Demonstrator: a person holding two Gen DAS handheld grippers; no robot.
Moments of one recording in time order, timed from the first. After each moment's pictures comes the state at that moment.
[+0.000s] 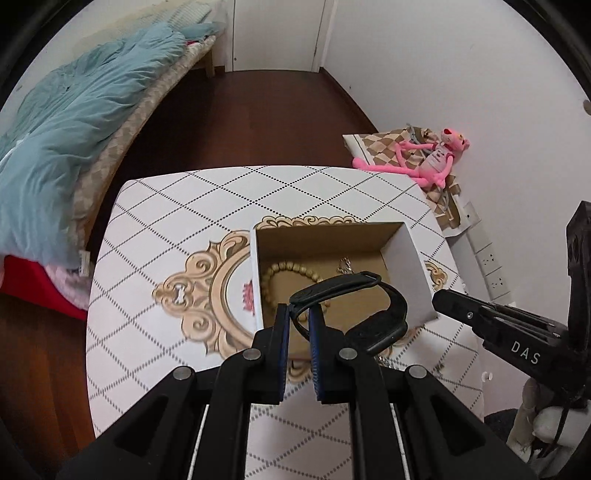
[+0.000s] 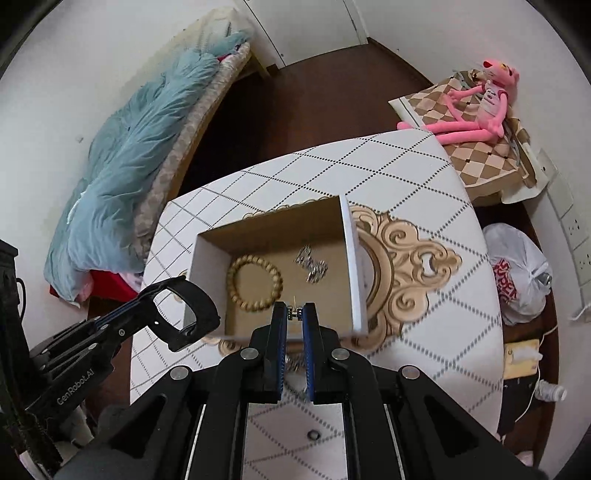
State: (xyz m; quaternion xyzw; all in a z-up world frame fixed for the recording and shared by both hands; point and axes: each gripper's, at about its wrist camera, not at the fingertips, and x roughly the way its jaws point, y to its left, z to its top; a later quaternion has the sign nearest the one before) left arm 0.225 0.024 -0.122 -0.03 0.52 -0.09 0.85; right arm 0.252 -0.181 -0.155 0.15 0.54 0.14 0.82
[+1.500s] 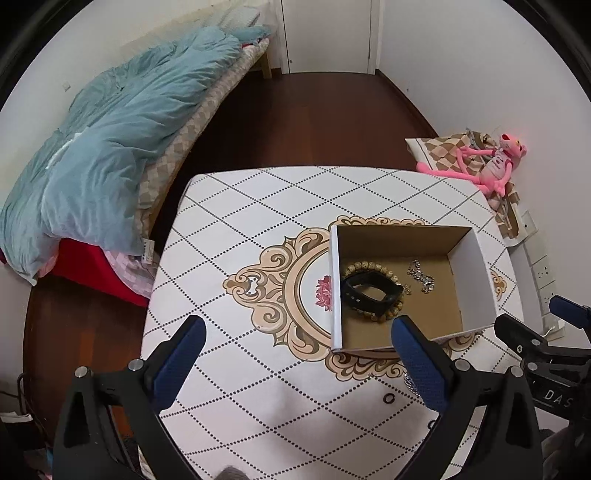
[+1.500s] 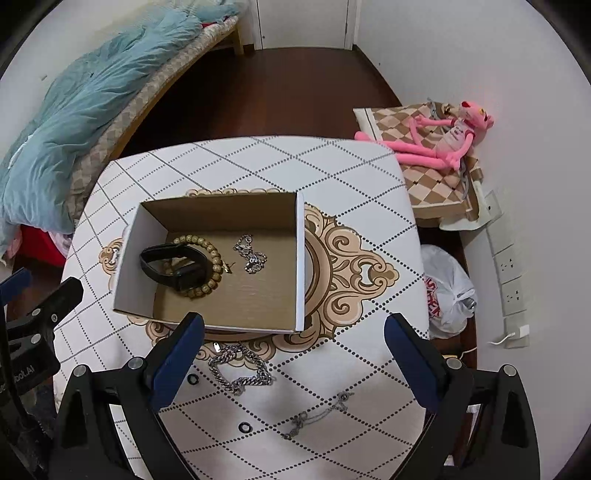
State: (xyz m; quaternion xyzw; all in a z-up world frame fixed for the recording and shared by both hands) left arm 0.205 0.044 -0.114 0.01 0.51 0.04 0.86; right arm 0.250 -0.160 -0.145 -0.02 0.56 0.04 0.83
